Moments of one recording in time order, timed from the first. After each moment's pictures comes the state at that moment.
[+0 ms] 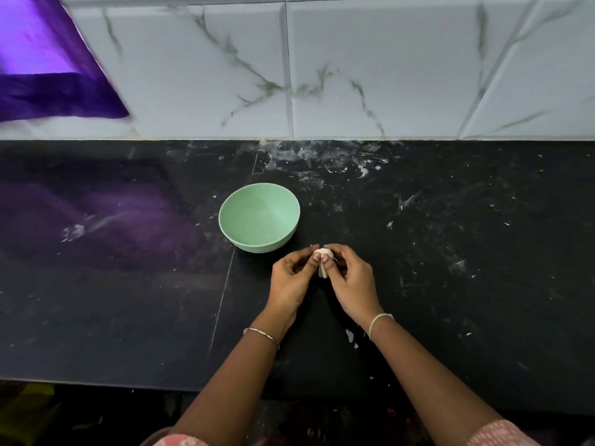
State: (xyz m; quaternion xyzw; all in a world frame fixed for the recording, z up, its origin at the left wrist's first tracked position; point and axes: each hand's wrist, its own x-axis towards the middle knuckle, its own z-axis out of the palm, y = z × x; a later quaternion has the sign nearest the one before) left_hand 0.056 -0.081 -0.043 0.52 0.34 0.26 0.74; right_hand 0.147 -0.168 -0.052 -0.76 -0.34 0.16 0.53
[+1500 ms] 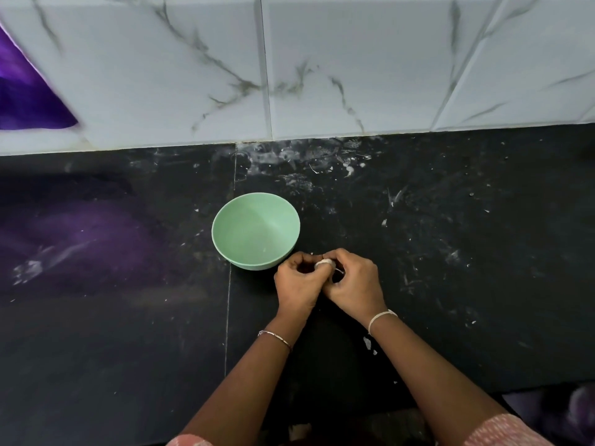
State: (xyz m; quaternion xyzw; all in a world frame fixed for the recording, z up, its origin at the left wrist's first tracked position) left_hand 0.068 -0.065 -0.031 0.58 0.42 0.24 0.66; right_hand 0.139 -0.149 -0.042 -0.82 -0.36 0.03 0.43
